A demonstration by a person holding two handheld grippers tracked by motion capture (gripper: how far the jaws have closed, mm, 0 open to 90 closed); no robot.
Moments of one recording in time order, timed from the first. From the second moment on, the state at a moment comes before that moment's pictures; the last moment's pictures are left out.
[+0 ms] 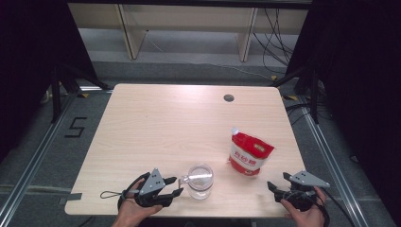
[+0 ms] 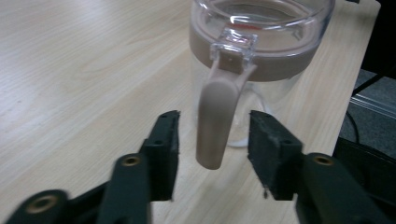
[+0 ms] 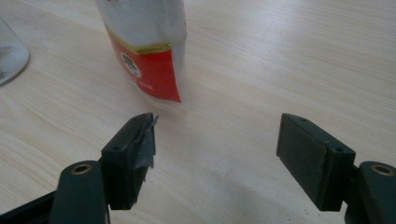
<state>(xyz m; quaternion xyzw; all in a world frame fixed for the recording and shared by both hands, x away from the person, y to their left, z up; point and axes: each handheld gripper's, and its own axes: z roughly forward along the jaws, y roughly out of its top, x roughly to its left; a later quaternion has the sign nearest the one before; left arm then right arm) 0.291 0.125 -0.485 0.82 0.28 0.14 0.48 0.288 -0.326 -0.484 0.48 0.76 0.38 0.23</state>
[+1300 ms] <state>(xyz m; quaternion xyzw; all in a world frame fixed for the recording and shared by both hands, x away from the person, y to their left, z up) 0.289 0.121 -0.437 0.80 0.27 0.13 0.52 0.261 -0.304 -0.477 0.43 0.79 0.40 0.18</state>
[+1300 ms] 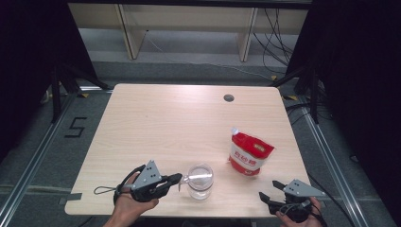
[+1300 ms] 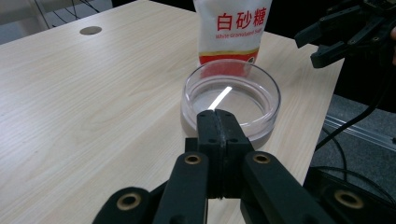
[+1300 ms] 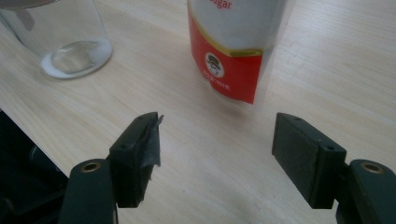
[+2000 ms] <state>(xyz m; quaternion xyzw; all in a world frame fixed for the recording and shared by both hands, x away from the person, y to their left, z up) 0.297 0.112 -0.442 0.81 0.26 0.14 0.50 0.262 -0.294 -0.475 0.40 0.80 0.41 0.19</state>
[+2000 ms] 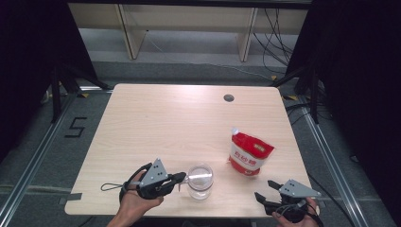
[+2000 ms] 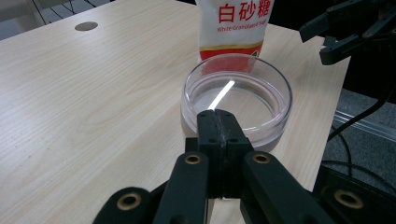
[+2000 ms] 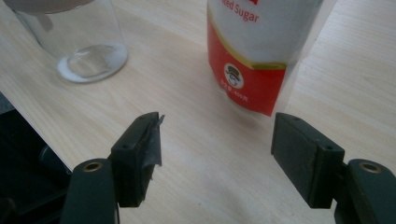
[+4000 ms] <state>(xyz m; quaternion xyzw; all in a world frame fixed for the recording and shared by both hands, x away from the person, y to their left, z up) 0.296 0.117 -0.446 0.81 0.25 0.13 0.51 0.287 -0.185 -0.462 0.24 0.81 0.52 0.13</state>
